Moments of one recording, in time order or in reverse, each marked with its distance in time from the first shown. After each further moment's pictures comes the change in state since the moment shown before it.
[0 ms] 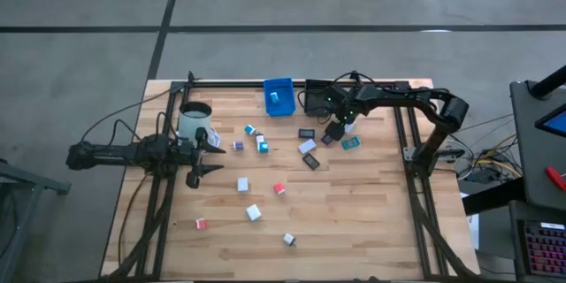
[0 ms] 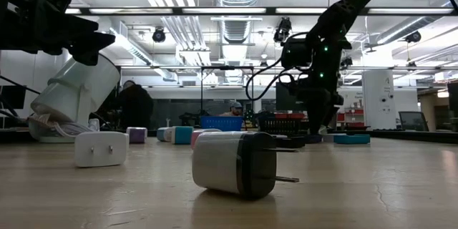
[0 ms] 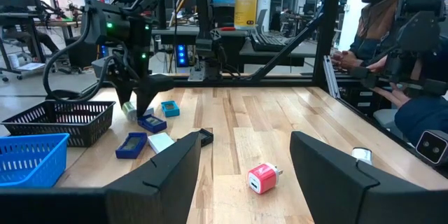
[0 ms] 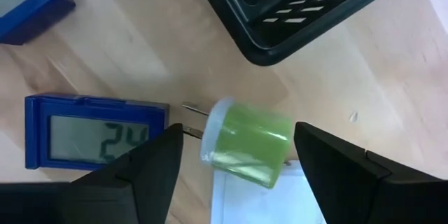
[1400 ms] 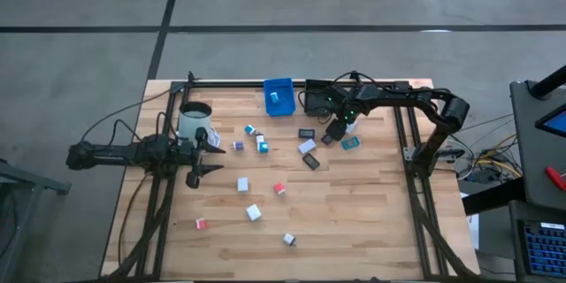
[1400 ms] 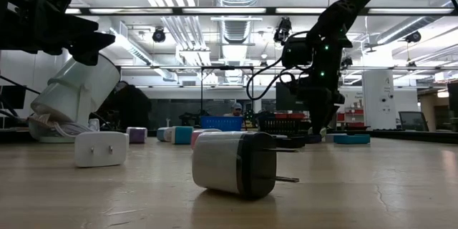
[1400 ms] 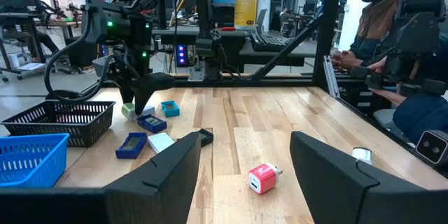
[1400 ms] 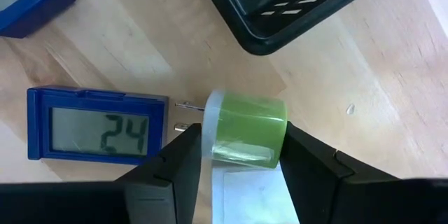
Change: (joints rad) left arm 0.000 0.000 0.000 0.000 0.000 0.000; right arm 0.000 -0.004 0.002 -0.022 0.001 0.001
